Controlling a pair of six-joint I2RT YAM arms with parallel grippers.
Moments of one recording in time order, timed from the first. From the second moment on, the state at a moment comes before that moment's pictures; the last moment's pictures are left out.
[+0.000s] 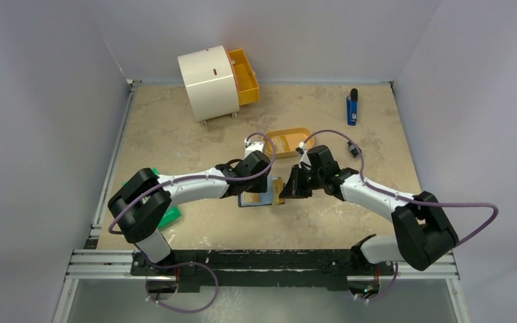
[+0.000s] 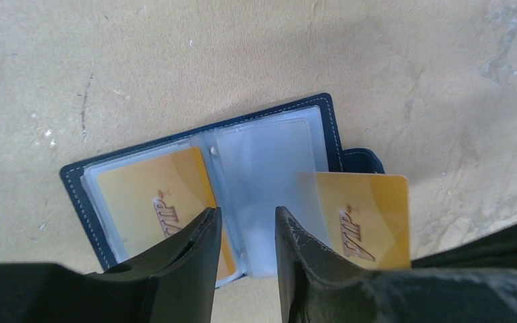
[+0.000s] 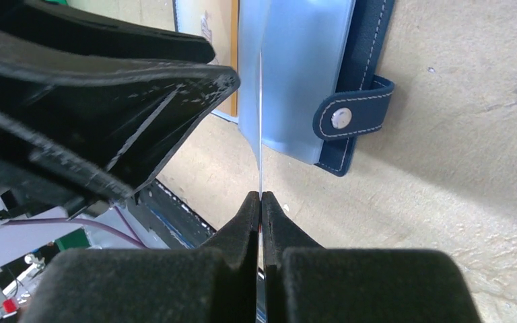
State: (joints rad) left arm -0.90 1.67 0.96 -0.20 -0.25 -0.73; right arm 0.54 1.35 0.65 -0.19 -0.45 0.69
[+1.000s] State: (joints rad) left arm -0.89 1.51 0.89 -0.24 -0.33 -0.78; right arm 0.60 1.62 0.81 -0.07 -0.48 0.71
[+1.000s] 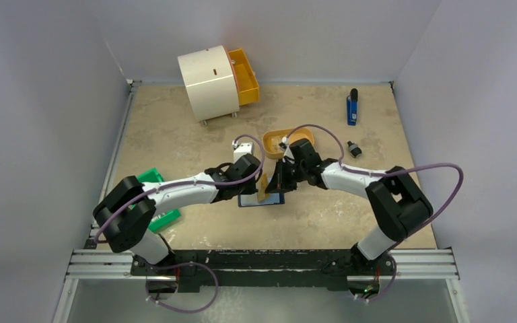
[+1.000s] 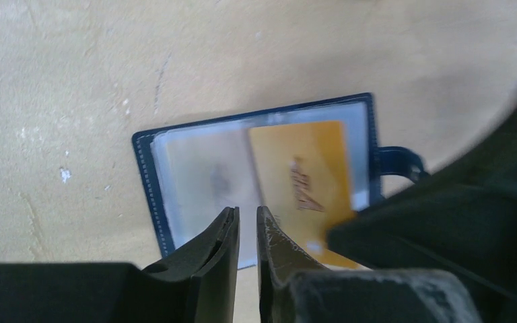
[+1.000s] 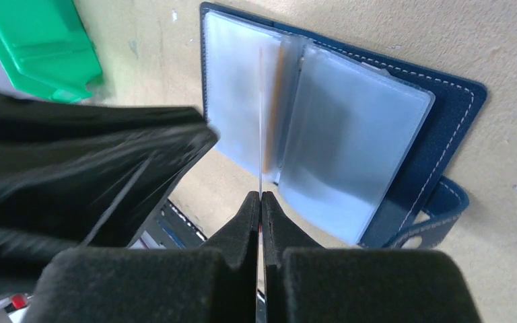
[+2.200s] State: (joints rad) left arm -0.87 1.49 0.80 -0.29 -0.47 -0.86; right arm 0.60 1.57 0.76 -0.09 -0.46 0.79
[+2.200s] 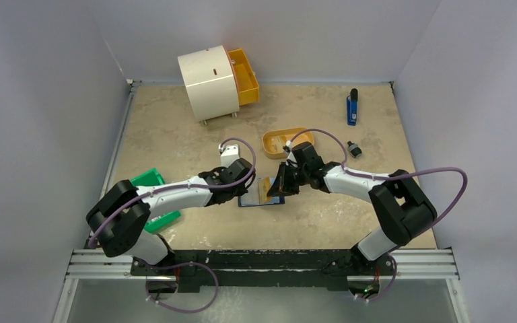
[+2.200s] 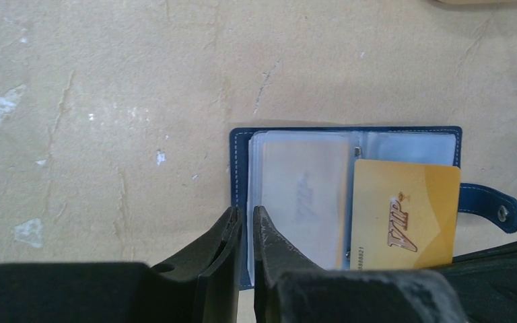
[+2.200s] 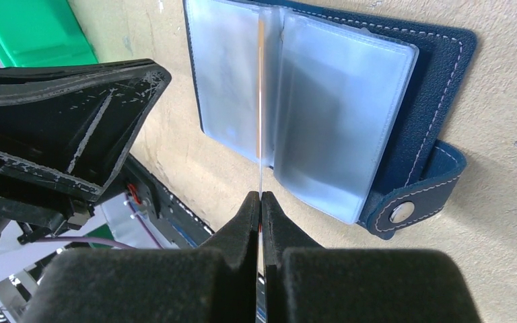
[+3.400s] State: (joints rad) left arm -0.86 1.54 0.73 -0.23 -0.47 -0.91; right arm 0.60 1.64 0.75 0.02 -0.52 0.82
